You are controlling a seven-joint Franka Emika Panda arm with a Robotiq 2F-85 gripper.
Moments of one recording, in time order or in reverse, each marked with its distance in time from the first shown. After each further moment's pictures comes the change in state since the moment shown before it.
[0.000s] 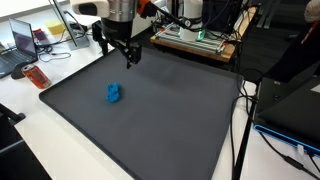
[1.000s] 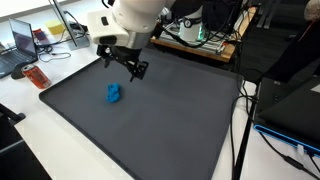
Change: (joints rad) arm 0.090 0.119 -0.028 0.080 -0.136 -0.013 0.027
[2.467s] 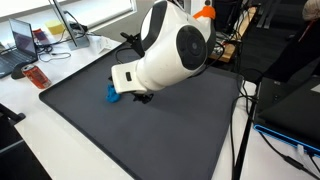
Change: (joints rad) arm 0.091 0.292 -0.022 0.230 -0.154 -0.146 0.179
